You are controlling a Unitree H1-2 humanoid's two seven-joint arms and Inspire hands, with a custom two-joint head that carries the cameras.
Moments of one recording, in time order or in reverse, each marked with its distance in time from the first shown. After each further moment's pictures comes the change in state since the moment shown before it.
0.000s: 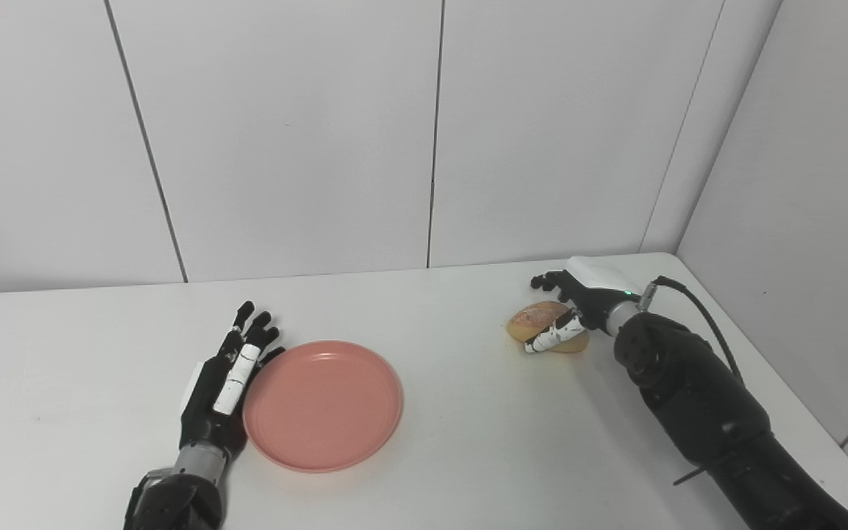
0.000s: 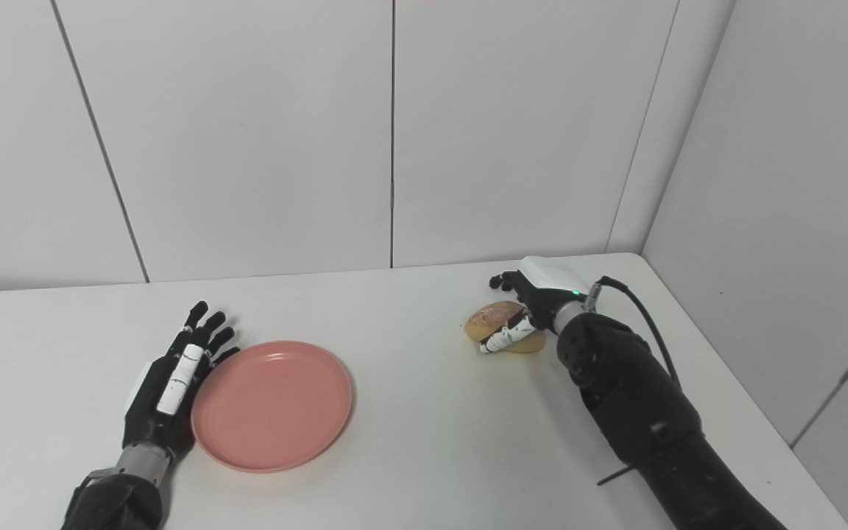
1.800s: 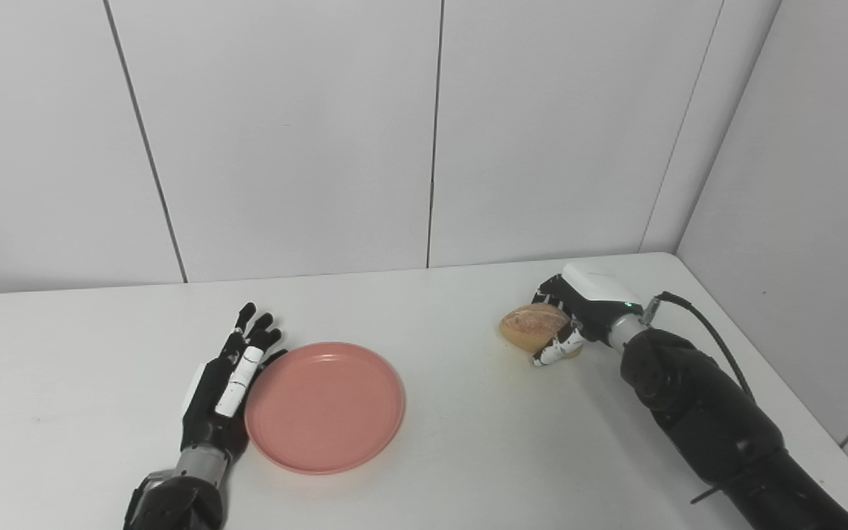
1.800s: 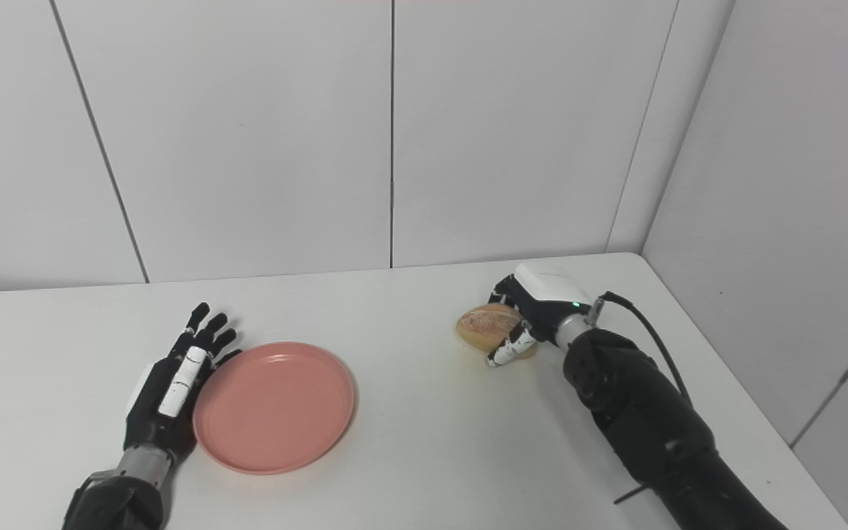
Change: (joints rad) left arm 0.009 -0.001 -0.011 -0.015 0.015 0.005 0.006; right arm 0.044 -0.030 0.031 -0.055 0.071 -0.128 -0.103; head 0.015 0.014
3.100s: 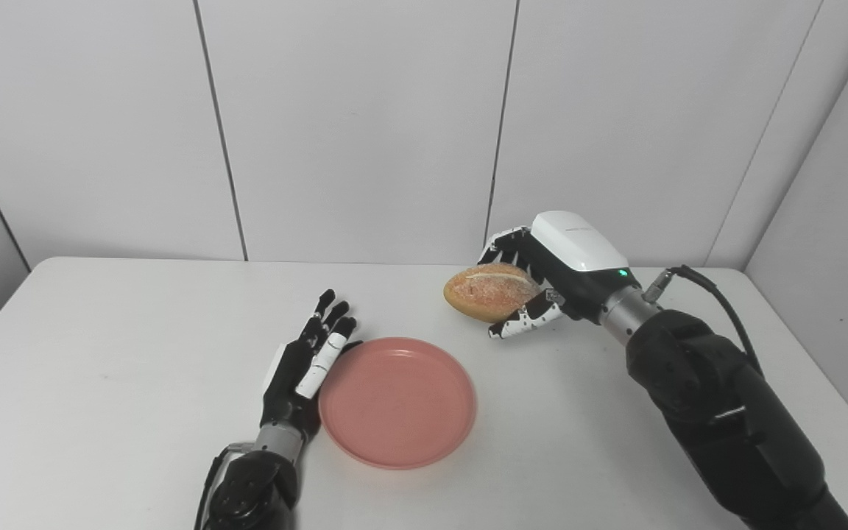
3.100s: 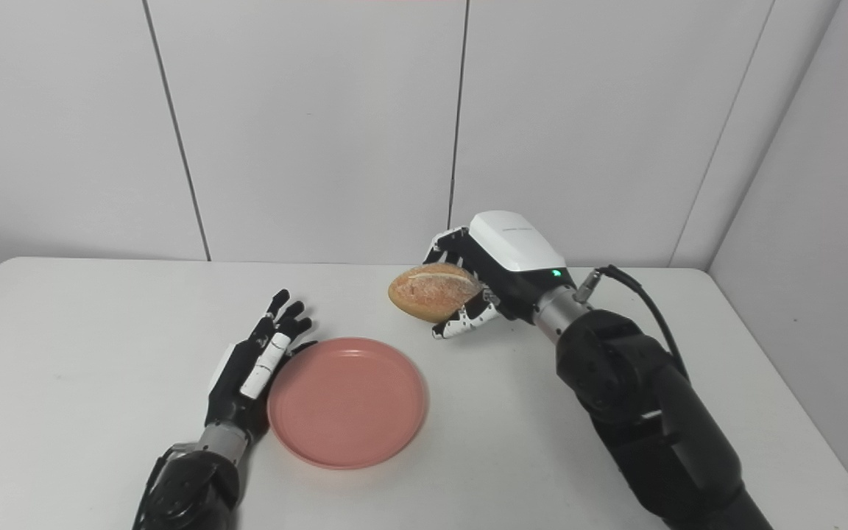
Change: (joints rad) left arm 0.019 -0.061 -0.037 -0.035 0.050 0.008 0.076; right arm -0.027 0.107 0.018 -0.462 -0.021 0.009 0.181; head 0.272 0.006
